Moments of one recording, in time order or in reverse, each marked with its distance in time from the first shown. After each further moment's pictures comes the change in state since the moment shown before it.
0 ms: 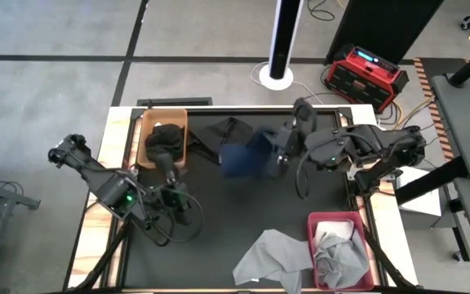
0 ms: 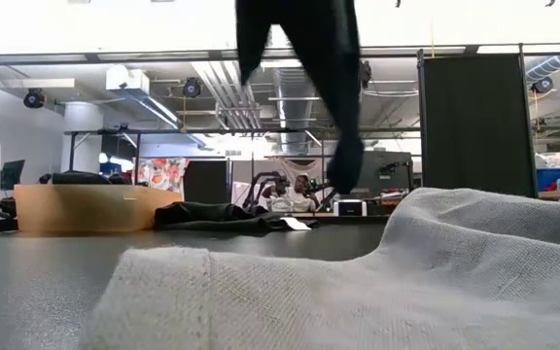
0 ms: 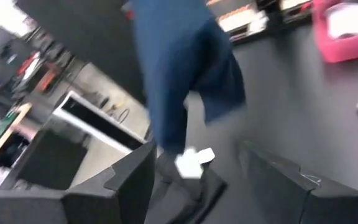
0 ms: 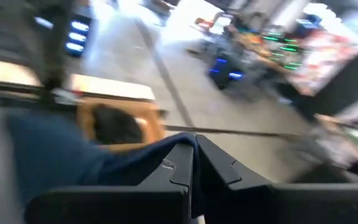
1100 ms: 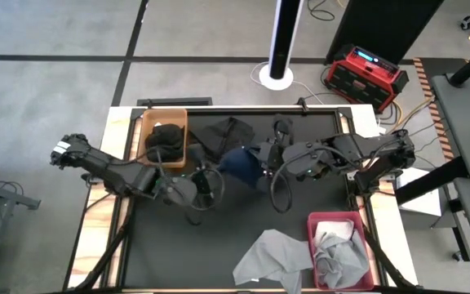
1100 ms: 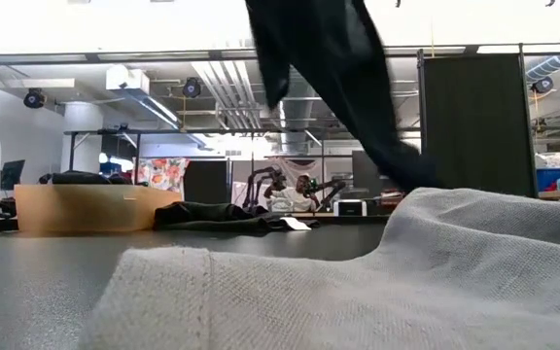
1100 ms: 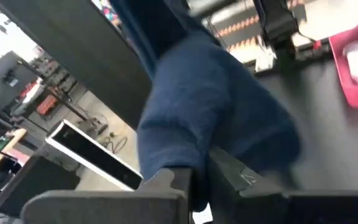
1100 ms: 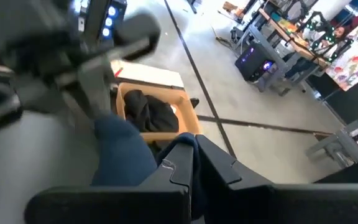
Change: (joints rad) left arm 0.241 -0.012 -0.259 0.738 0.152 0.463; right arm 0.000 0.083 -0.002 -0.028 -0.094 0.065
